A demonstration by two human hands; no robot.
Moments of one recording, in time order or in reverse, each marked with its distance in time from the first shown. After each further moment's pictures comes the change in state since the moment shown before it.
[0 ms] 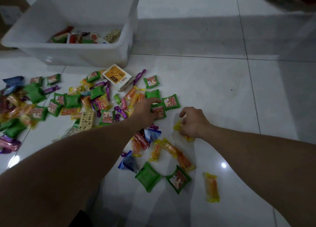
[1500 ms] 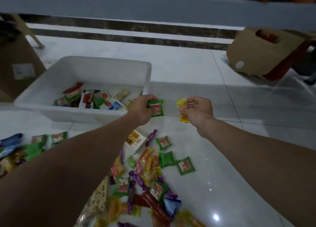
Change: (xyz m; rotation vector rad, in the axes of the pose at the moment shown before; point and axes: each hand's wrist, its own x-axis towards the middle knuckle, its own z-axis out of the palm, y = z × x) left_hand 0.100 0.032 -0.192 -0.254 0.230 0.270; right_hand 0.049 -0.184 -0.135 0.786 0.572 -0.035
